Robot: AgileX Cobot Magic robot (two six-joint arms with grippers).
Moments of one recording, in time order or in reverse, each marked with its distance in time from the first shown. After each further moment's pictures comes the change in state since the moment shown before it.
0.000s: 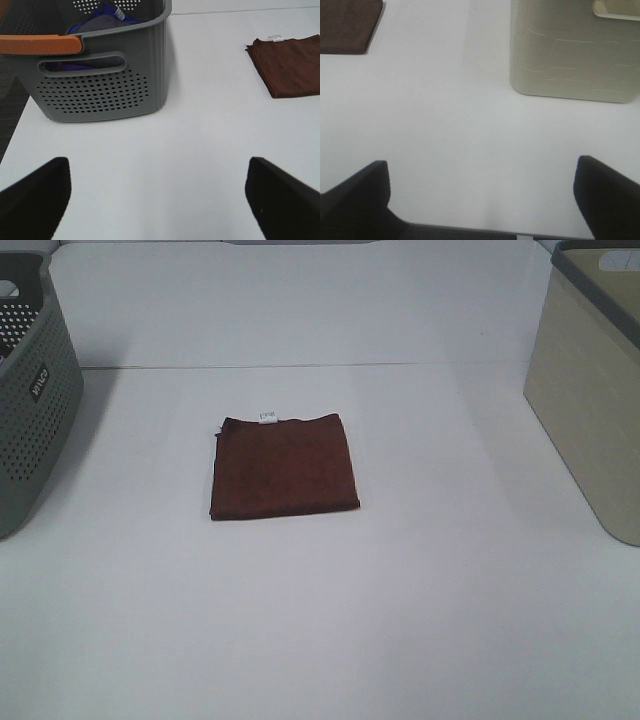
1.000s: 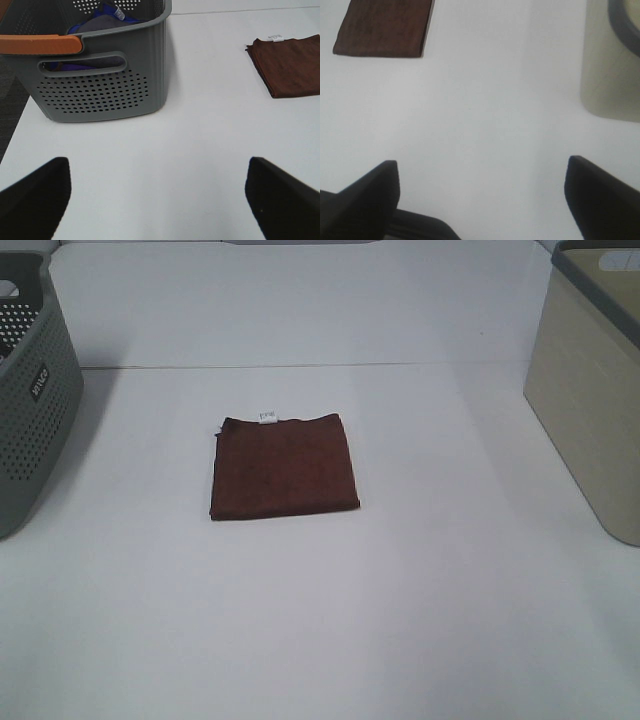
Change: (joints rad) left arm 0.000 0.000 0.000 0.000 0.000 0.000; right arm 0.000 0.895 -0.361 0.251 -0.131 -0.130
